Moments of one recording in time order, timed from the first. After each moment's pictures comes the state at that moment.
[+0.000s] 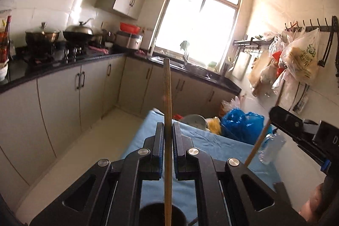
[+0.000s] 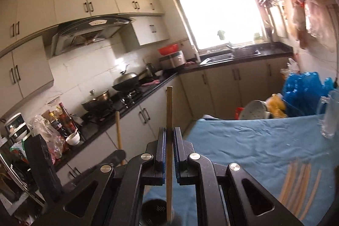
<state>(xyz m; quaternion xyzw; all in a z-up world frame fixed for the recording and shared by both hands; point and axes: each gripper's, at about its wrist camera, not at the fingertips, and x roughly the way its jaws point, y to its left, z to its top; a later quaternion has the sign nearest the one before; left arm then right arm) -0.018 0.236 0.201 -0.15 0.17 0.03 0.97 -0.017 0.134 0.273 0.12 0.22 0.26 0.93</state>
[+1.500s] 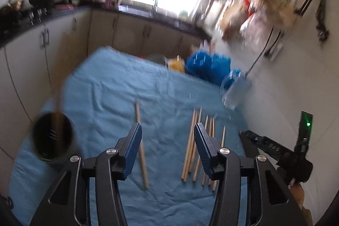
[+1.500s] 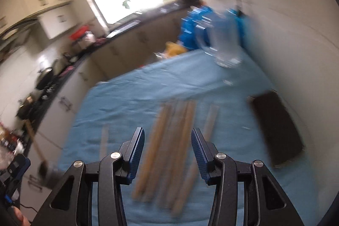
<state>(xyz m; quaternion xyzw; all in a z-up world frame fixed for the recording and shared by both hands) -0.028 0.069 0.142 -0.16 0.35 -0.08 0.92 -0.031 -0.145 0.139 0.18 0.38 0.00 0.90</state>
